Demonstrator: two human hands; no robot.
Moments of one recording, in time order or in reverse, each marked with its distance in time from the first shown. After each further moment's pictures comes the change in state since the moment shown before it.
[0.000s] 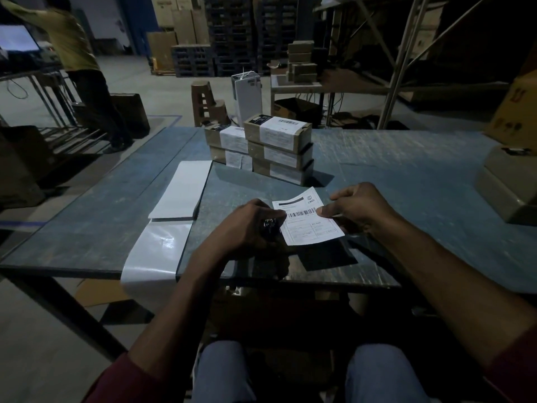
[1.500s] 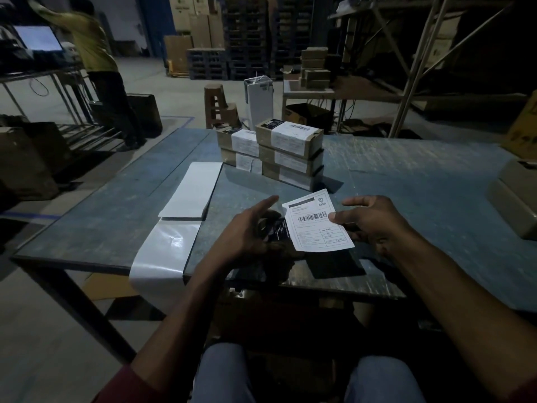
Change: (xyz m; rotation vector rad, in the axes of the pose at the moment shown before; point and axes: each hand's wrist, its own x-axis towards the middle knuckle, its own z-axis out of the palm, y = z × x) left_hand -0.011 -0.014 0.017 -0.399 0.163 -0.115; right_hand 0.010 0.018 0.001 0.277 -0.029 0.008
